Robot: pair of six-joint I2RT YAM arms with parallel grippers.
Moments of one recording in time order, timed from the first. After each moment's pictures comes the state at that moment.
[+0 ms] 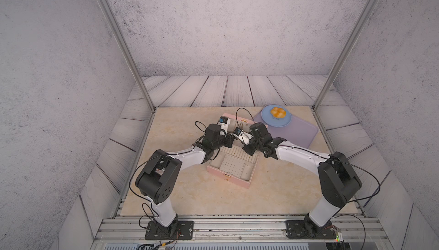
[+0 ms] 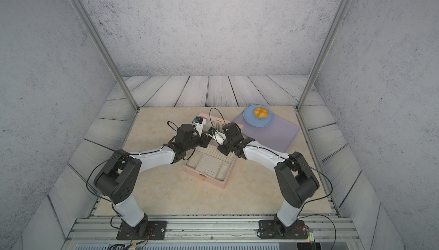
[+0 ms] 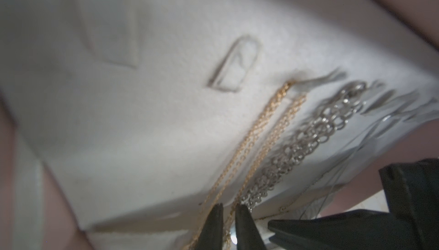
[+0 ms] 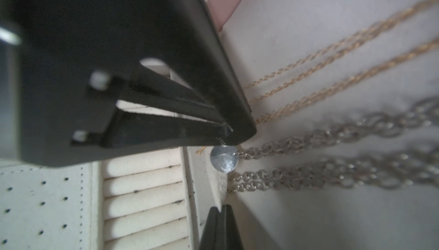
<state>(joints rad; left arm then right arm) -0.57 1.75 0.97 0.38 0.26 -0.34 0.64 1.68 1.12 -0.19 -0.08 -0.45</state>
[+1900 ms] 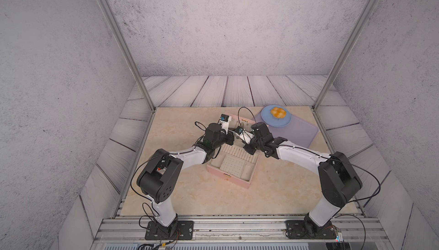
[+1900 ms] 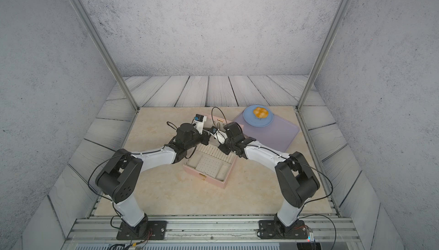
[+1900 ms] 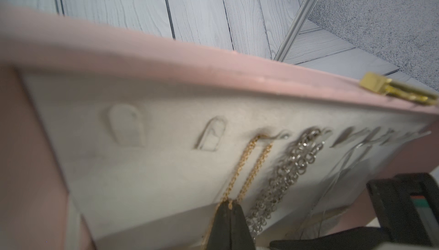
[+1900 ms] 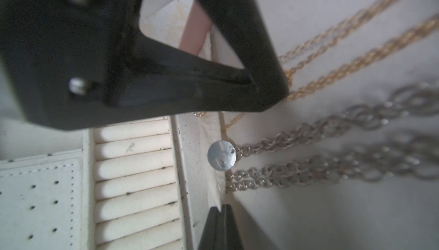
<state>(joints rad) -0.58 1.76 0.97 0.50 0.20 -0.27 0.62 1.68 1.11 -0.18 -0.08 -0.44</state>
